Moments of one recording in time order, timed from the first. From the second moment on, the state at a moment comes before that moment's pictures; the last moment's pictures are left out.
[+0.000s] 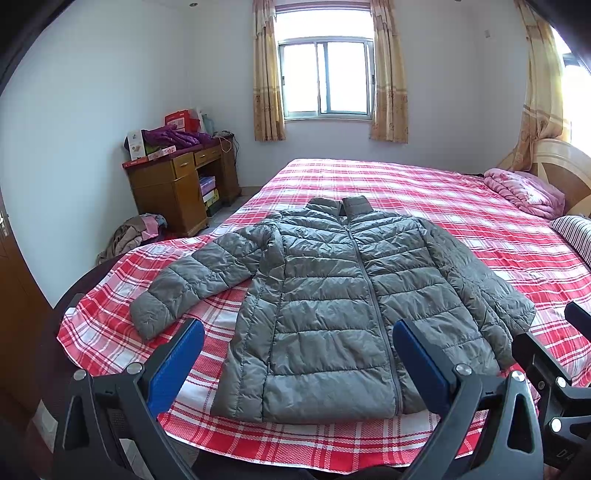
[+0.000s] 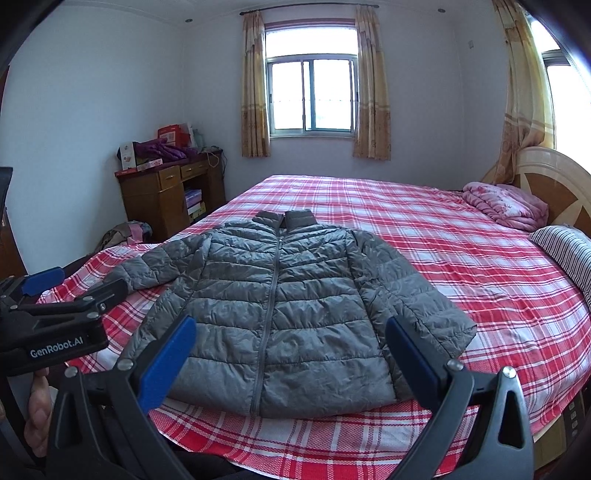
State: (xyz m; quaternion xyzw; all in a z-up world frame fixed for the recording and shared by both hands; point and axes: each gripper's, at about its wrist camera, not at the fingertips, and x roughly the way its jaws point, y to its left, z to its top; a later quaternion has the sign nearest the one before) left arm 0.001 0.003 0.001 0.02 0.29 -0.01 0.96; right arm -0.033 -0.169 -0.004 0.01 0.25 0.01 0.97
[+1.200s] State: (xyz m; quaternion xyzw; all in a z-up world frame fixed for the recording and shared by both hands) left arm 0.001 0.003 0.001 0.03 0.29 -0.01 0.96; right arm -0.033 -0.164 -0.009 0.01 0.25 0.02 0.97
